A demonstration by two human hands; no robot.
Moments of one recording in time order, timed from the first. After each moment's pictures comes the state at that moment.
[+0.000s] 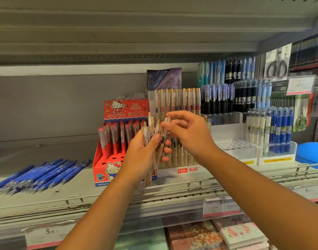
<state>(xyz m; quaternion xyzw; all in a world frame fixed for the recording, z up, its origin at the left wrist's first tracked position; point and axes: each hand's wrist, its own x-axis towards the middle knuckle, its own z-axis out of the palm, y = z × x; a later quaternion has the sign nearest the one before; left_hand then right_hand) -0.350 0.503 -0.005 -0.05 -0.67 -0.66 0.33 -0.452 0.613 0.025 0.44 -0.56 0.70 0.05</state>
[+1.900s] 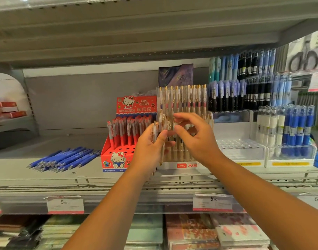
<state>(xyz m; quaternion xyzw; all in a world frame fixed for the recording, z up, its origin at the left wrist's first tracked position) -0.357 0.545 -0.005 0.03 -0.73 -0.54 0.42 -0.475 0.642 0.001 0.54 -0.56 0.59 0.20</state>
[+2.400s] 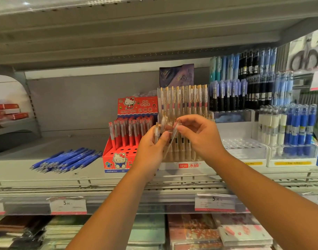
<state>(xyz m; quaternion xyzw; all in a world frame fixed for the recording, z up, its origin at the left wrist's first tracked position) -0.361 0.543 -0.008 0.06 -0.73 -0.54 0.42 -0.480 0.643 0.004 0.50 -0.53 0.68 0.07</state>
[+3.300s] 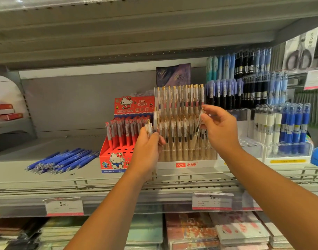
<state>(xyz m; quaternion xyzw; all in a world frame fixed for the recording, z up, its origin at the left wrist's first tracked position) -0.361 0.538 -0.009 0.10 -0.70 -0.58 0.39 -0.525 0.662 0.006 0.39 -0.57 0.70 0.19</state>
